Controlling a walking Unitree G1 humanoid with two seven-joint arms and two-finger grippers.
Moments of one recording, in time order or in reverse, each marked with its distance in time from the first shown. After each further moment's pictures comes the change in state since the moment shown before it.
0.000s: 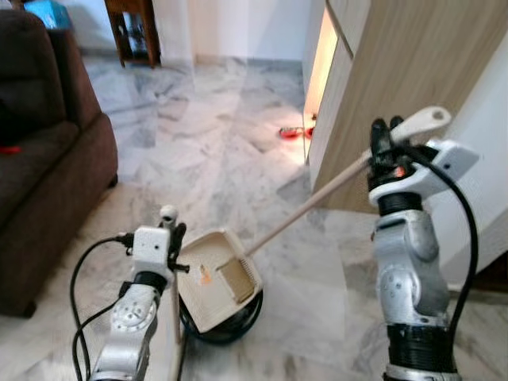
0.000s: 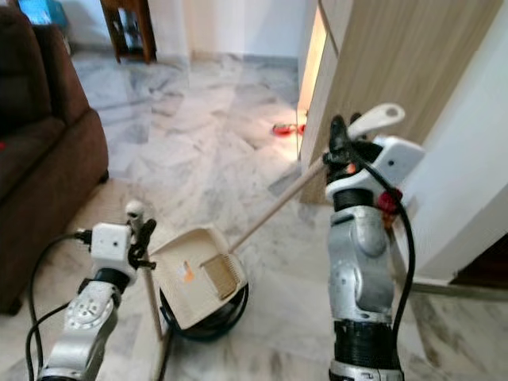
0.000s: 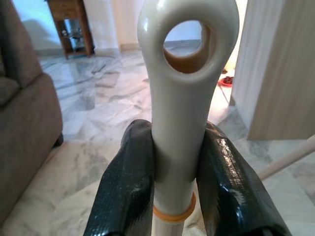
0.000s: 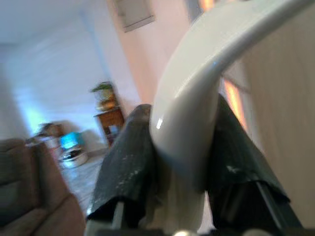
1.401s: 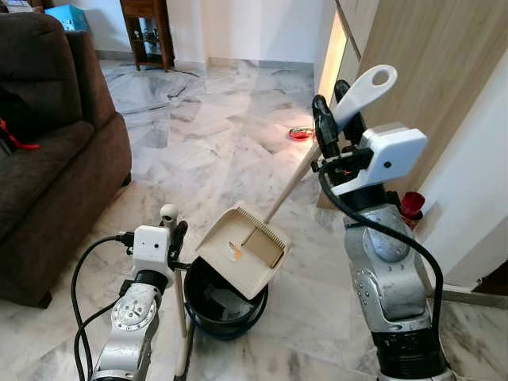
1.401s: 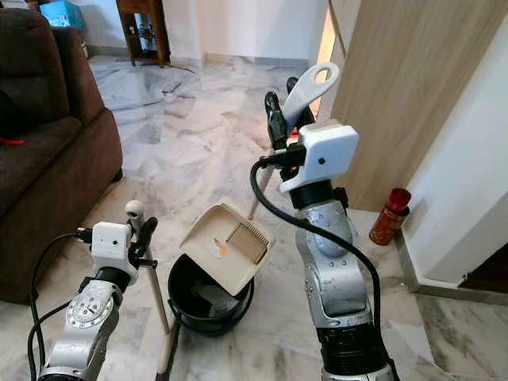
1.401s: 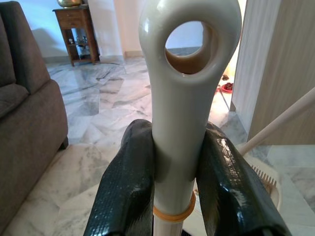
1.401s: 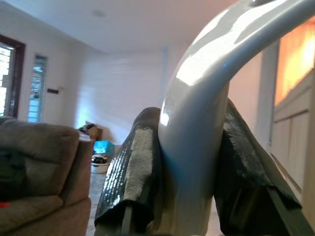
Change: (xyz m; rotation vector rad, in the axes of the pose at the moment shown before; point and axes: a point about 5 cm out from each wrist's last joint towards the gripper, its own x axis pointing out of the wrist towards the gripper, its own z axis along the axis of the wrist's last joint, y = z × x) left arm 0.002 -0.006 0.002 -0.010 -0.007 -0.023; right arm -0.007 0.056 0.015 -0.333 -0.160 0.305
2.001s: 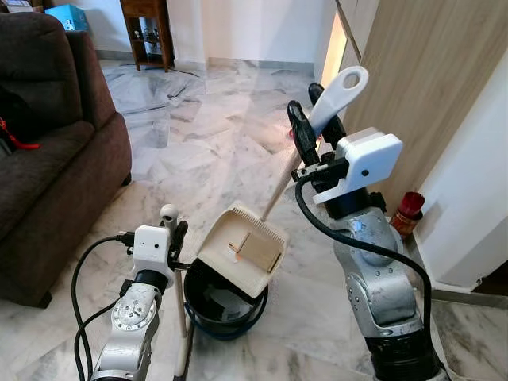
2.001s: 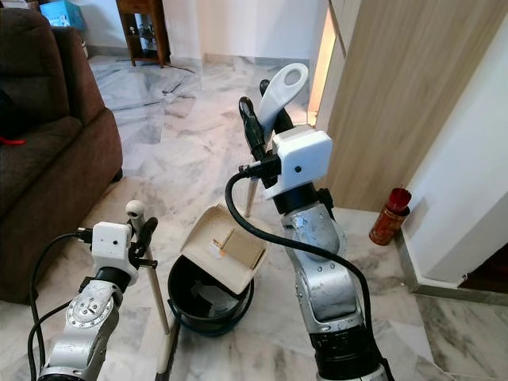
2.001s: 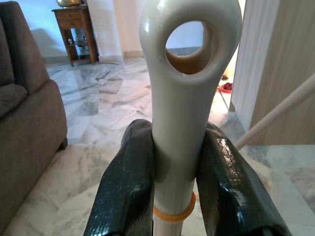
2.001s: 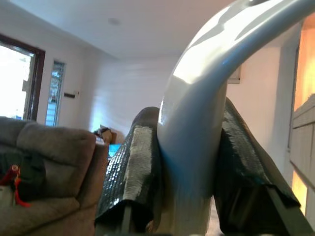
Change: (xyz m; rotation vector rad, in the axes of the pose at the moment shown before) left arm 0.000 0.000 0.000 0.000 0.000 -0.002; right arm 0.001 0.019 0.004 0.043 -0.028 0.062
